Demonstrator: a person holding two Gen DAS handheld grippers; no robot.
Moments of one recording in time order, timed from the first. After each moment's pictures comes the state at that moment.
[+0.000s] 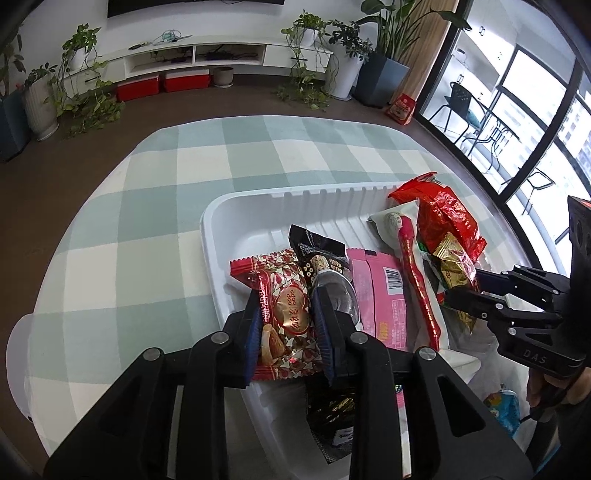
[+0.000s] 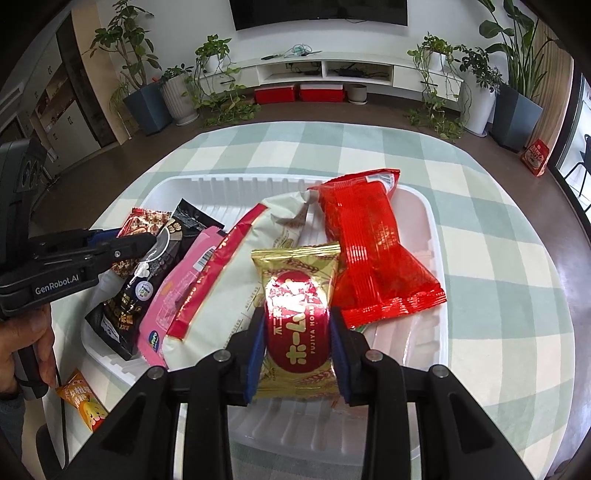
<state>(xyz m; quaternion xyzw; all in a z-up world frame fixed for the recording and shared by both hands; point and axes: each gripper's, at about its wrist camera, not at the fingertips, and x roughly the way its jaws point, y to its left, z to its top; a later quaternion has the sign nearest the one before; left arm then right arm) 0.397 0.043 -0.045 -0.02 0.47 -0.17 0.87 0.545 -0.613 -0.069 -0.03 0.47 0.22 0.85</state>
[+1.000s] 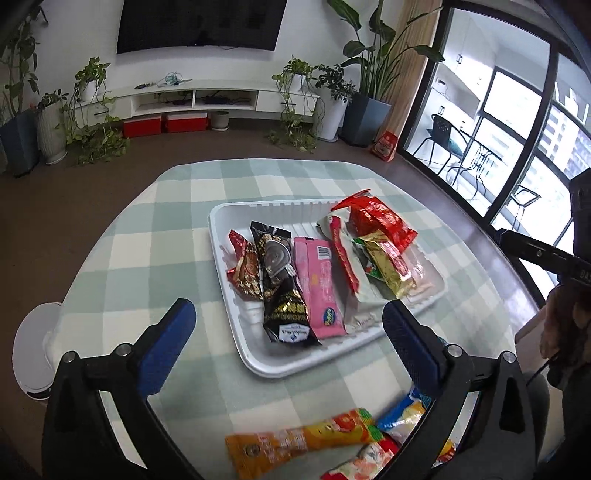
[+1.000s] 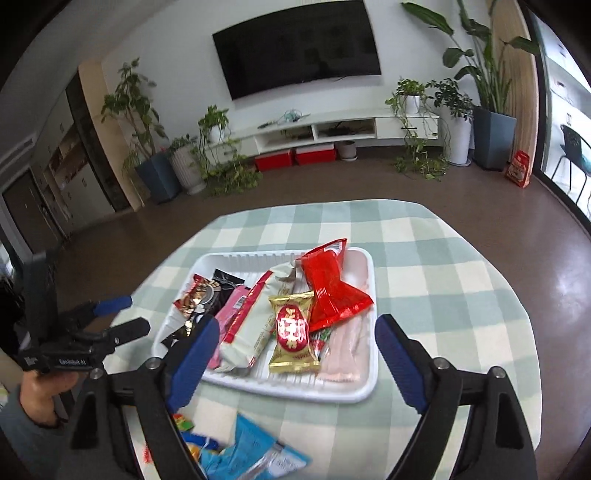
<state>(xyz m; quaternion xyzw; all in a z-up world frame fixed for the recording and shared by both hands) 0.261 0.051 0.018 -0.03 0.38 -0.18 0.91 0.461 -0.697 0.019 0.07 0.36 0.23 0.90</state>
